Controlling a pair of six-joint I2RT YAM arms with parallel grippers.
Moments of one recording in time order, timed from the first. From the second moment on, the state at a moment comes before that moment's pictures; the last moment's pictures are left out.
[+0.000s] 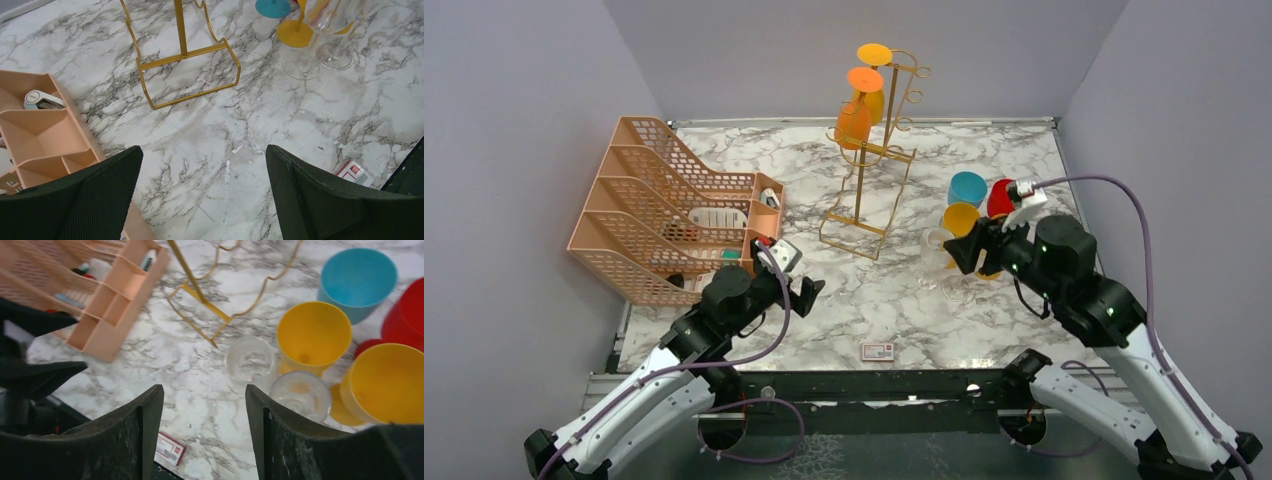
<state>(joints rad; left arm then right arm) -0.73 0.49 0.44 -0.17 -0.01 0.00 0.63 0.77 1.07 -0.71 0.14 0.31</state>
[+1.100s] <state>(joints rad) -0.17 1.56 1.67 -0.16 0.36 -0.41 0.63 0.54 0.78 -0.38 -0.24 0.34</state>
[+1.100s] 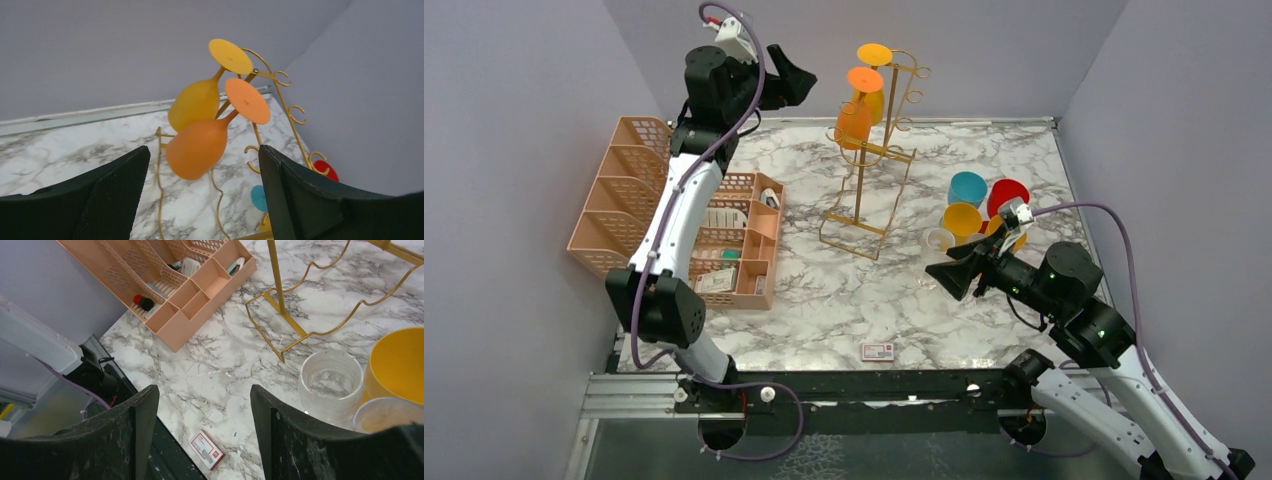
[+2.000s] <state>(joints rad) -0.26 2.02 2.11 -0.18 0.46 -0.70 0.63 0.56 0.82 -0.47 -0.24 0.31</state>
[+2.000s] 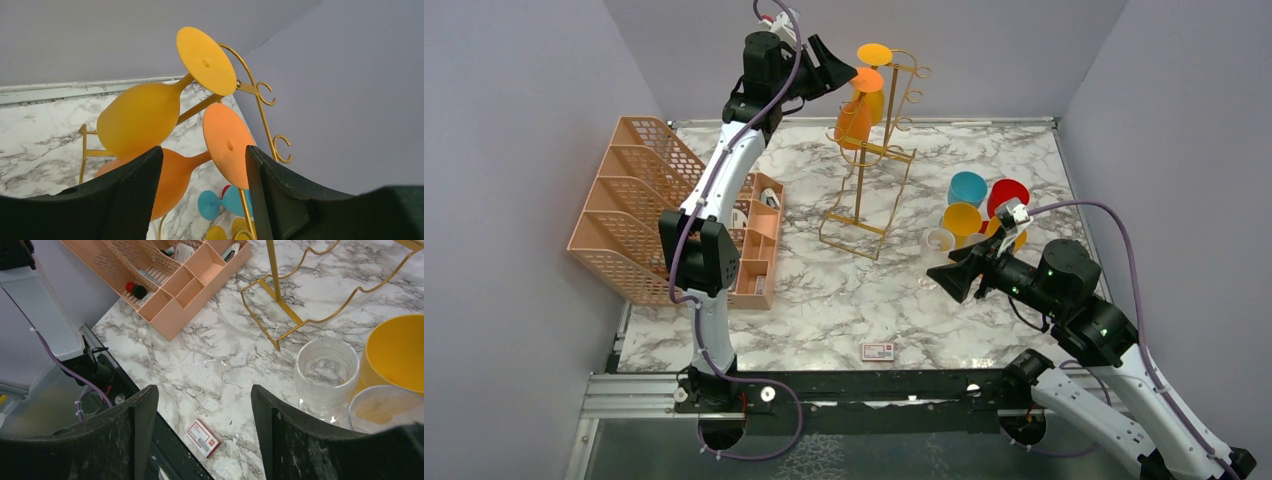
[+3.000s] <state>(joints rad) -0.31 2.05 2.14 -0.21 0.39 -0.65 0.63 0.56 0.83 -0.47 -0.24 0.31</state>
